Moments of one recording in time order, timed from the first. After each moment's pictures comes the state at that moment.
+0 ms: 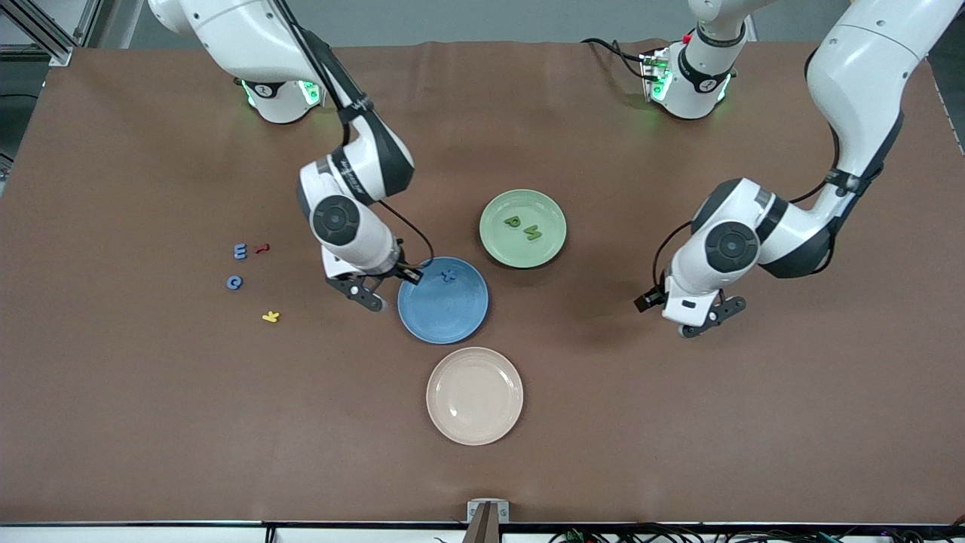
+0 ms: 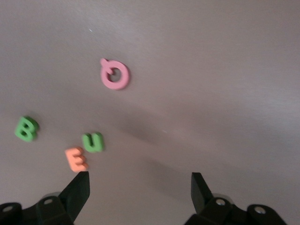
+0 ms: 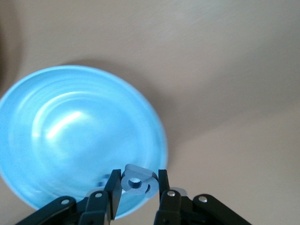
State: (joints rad) left arm 0.45 0.59 -0.79 -1.93 0.53 2.16 -1.05; right arm 0.61 0.55 -0.03 -1.76 0.21 2.25 1.02
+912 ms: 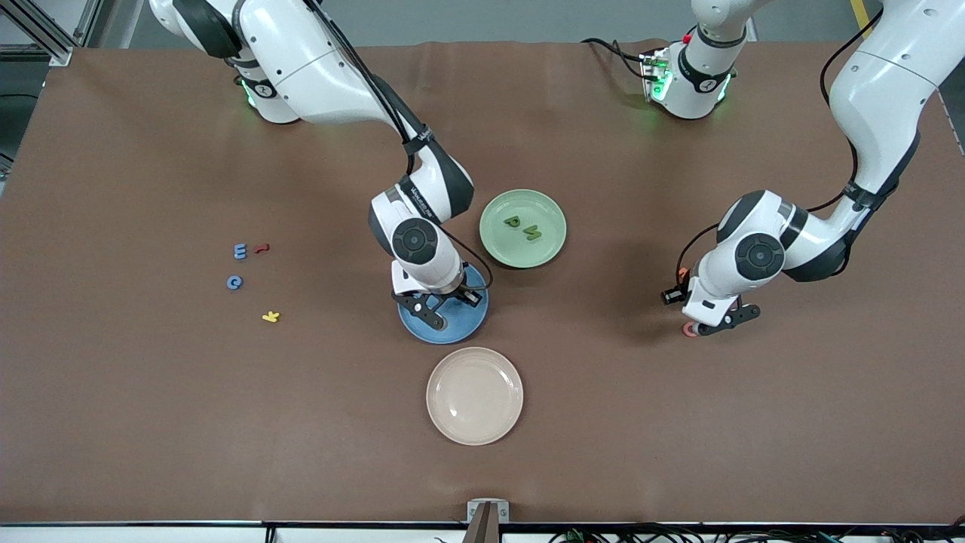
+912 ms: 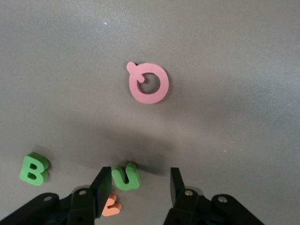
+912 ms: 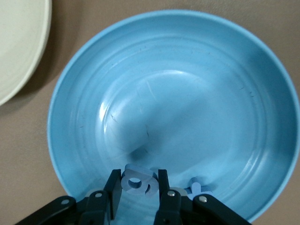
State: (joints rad) left arm 0.56 0.66 -0.79 -2.02 0.64 2.26 -0.94; right arm 0.70 0.80 -0.04 -1.49 0.22 2.30 1.17
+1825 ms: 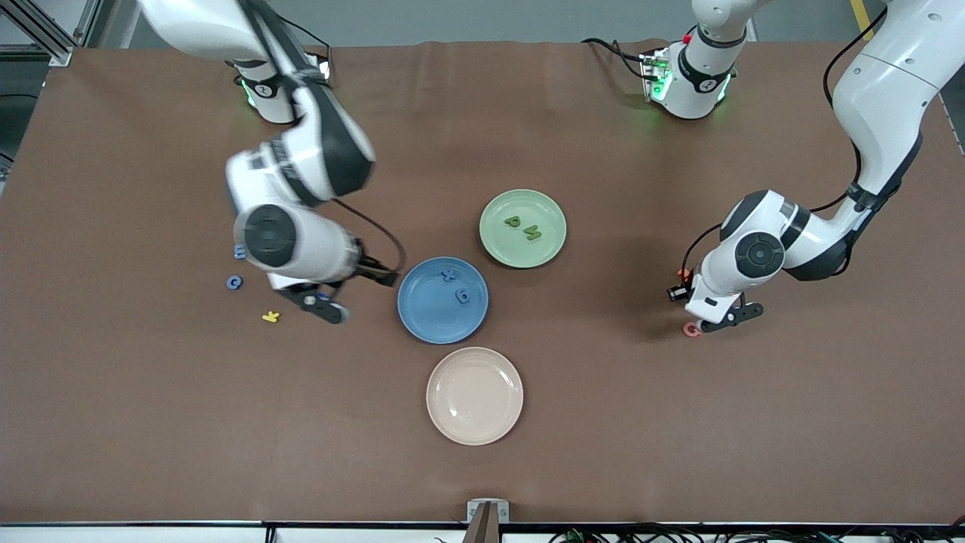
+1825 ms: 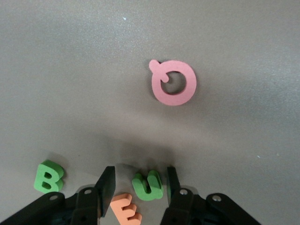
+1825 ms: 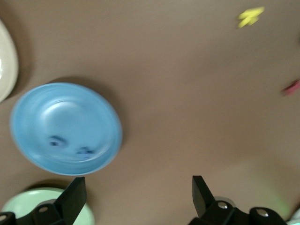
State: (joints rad) left arm 0.59 0.67 -0.79 -2.04 0.70 2.27 -0.94; right arm 0.44 0.38 -0.08 -1.61 0.20 1.75 0.73
